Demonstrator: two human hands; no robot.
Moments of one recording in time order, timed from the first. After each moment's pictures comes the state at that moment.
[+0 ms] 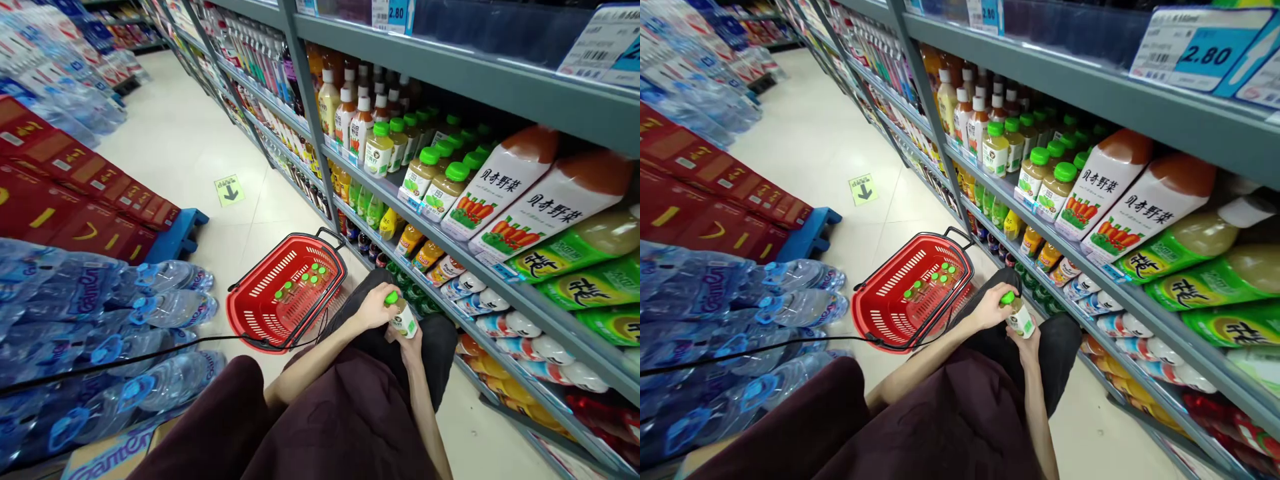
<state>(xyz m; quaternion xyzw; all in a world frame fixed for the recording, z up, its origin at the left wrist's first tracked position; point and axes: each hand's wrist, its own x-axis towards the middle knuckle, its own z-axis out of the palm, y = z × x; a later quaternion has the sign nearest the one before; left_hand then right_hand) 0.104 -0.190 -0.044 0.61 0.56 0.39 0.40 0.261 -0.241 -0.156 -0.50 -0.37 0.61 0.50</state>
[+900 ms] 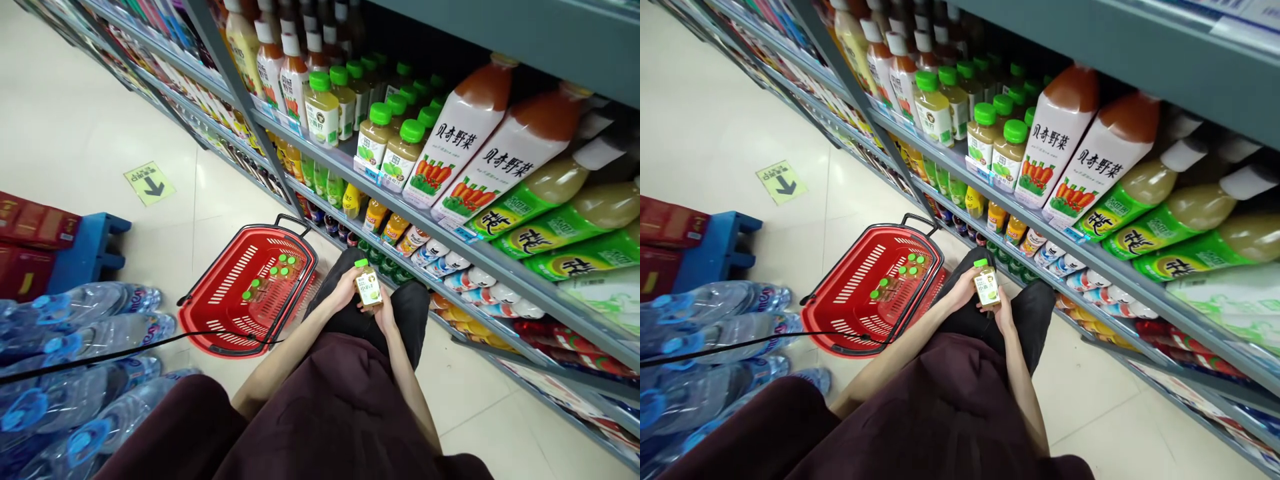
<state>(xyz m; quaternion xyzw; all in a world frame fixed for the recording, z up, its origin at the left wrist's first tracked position) 0.111 -0.170 -0.105 0.16 0.46 0.47 0.73 0.253 -0.218 -0.164 -0.41 -0.20 0.74 0.49</state>
